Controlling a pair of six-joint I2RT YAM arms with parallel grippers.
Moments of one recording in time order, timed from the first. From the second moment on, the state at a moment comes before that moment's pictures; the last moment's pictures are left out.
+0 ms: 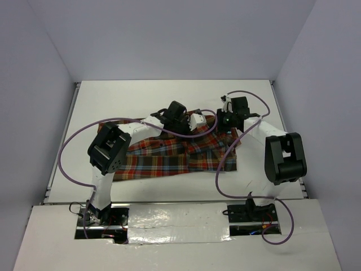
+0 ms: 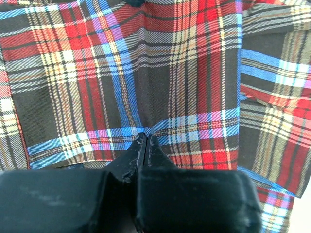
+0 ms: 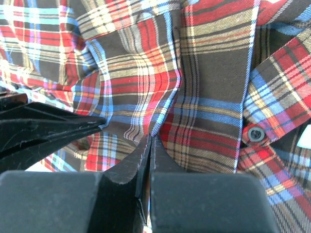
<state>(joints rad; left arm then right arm) -0.65 2.03 1.44 -0.26 0.48 0.45 0.15 1.66 1.02 -0.21 -0.47 0.28</state>
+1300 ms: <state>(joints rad) -0.74 1.74 1.51 -0.59 0.58 0.33 0.15 1.14 0.83 -0.50 -0.49 0.32</state>
